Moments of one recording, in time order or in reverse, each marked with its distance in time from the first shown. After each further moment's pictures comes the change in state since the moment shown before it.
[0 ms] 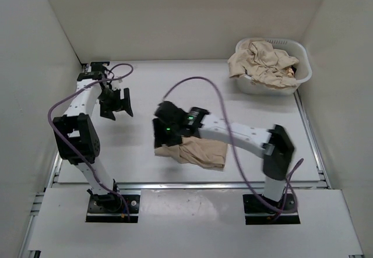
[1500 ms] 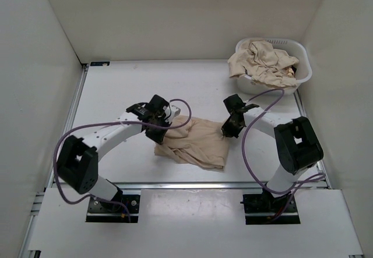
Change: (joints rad) left arm -0.716 -0.271 -0.412 0.317 -0.192 0.001; right arm -0.679 -0.233 -0.729 0.208 0.134 0.249
